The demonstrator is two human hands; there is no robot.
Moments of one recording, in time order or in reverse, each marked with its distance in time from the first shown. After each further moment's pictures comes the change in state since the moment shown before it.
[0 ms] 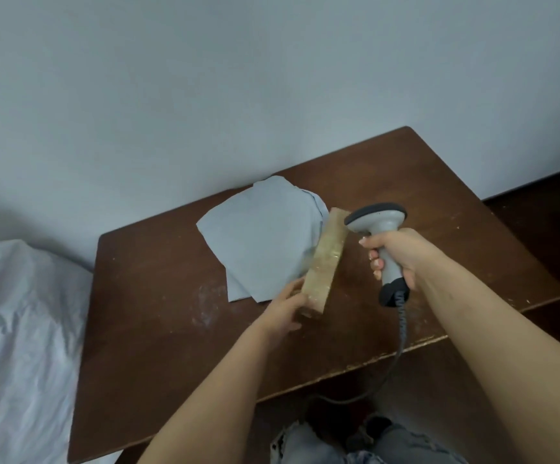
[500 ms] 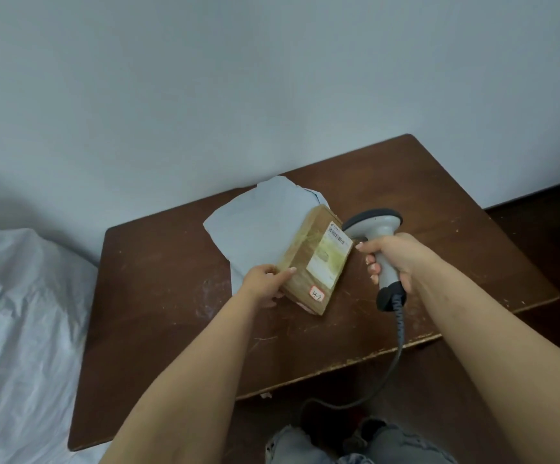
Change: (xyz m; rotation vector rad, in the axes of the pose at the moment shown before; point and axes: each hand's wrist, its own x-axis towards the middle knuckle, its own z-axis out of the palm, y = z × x) left_hand -0.009 0.039 -0.037 0.245 0.266 -0.015; right_hand -0.021 0.010 0.012 -0.048 0.007 -0.006
